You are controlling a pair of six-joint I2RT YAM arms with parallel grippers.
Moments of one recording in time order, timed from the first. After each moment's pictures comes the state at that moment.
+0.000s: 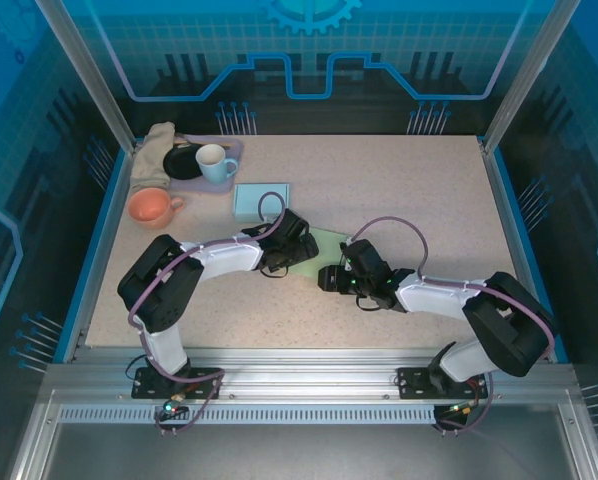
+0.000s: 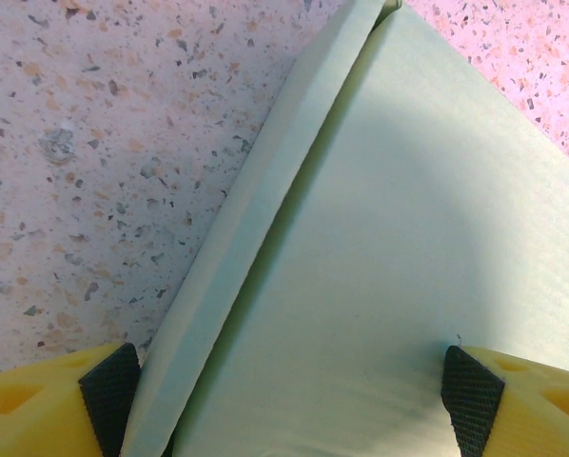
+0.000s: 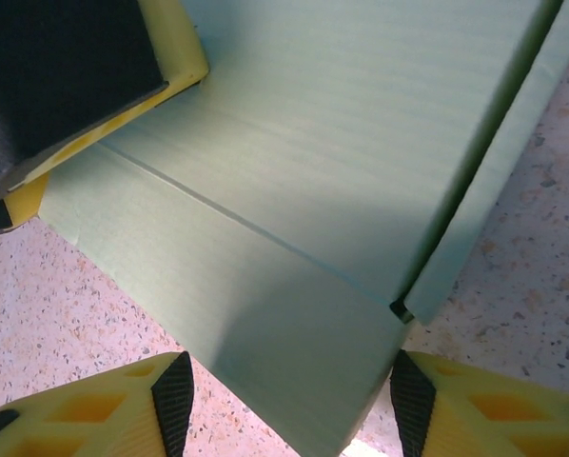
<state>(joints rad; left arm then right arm) -0.65 1.81 1.05 -0.27 -0.08 -1.00 0.71 1.45 0.57 0.06 -0.08 0.72</state>
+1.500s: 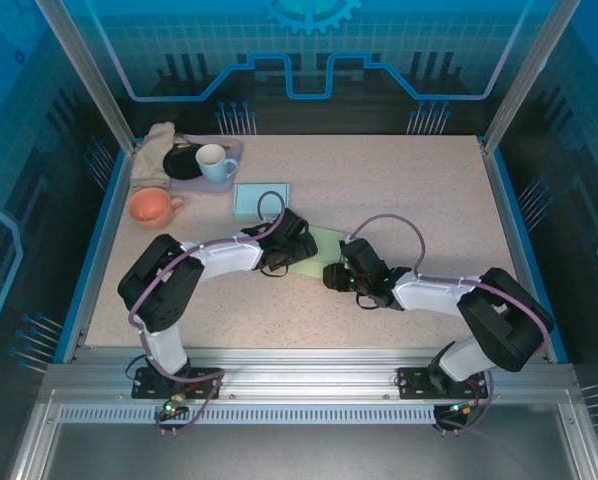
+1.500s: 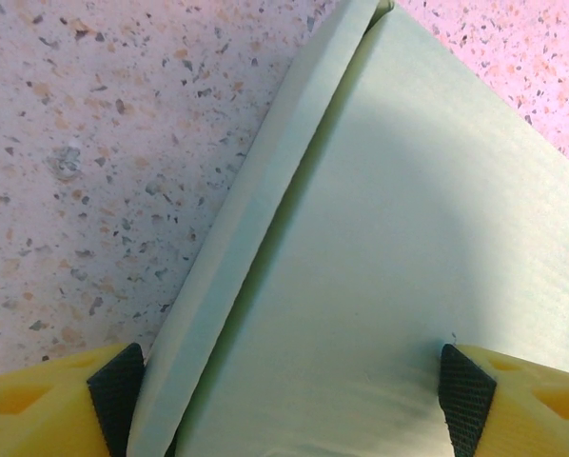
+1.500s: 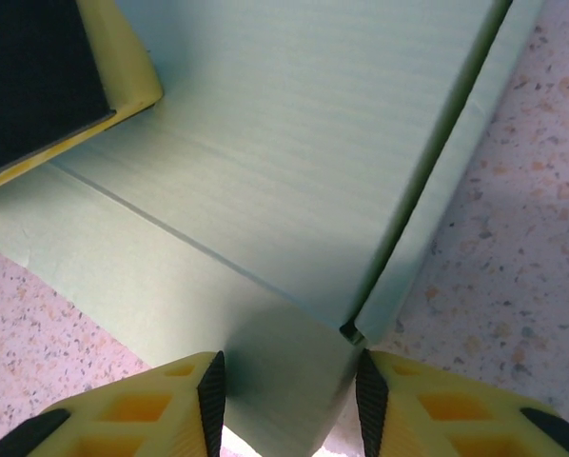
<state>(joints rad) -0.65 1.81 1.05 -0.26 -0.09 -1.00 0.71 1.48 0.58 0.06 0.03 0.64</state>
